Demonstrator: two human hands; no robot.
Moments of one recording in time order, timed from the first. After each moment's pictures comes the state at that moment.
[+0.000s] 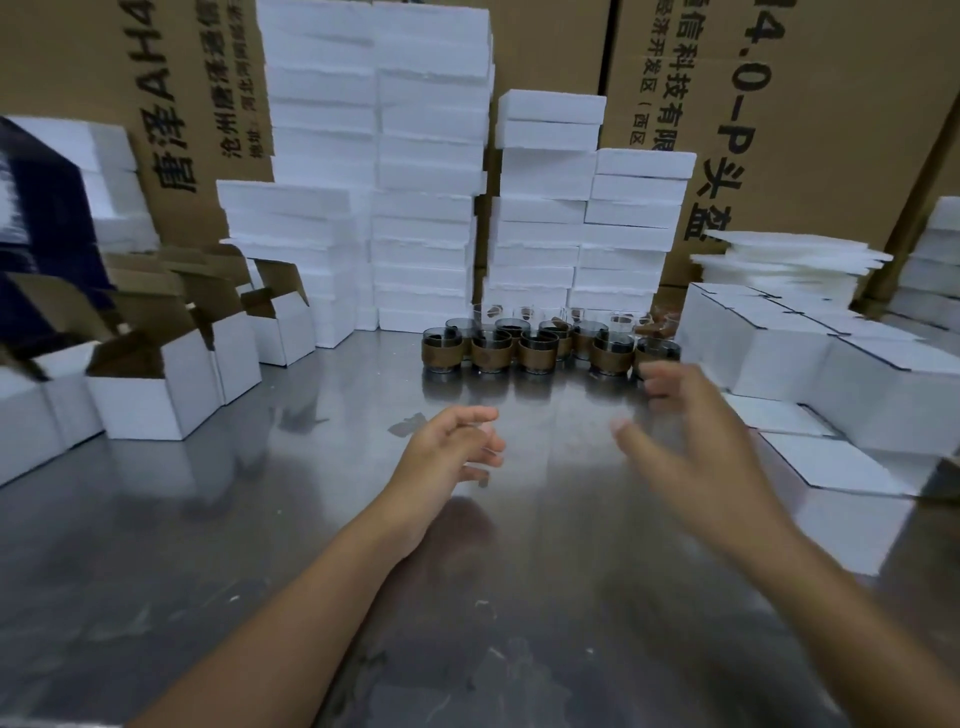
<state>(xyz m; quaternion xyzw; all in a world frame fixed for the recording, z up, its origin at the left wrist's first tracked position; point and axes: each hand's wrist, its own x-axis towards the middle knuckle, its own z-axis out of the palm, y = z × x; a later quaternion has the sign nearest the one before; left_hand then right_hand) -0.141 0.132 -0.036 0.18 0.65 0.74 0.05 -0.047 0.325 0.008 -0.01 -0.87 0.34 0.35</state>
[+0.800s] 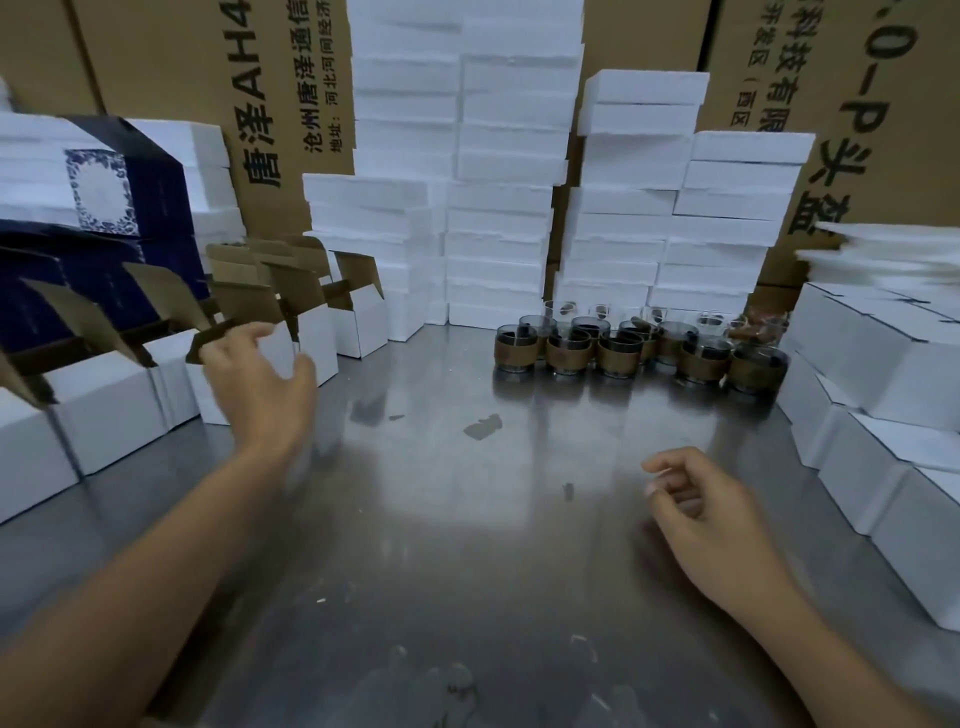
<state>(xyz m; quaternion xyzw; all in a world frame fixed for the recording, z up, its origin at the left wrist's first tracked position) -0.219 -0.032 -0.017 -0.12 0.78 0.45 -0.42 -0.098 0.301 -0.060 0.02 -0.86 0.43 0.27</state>
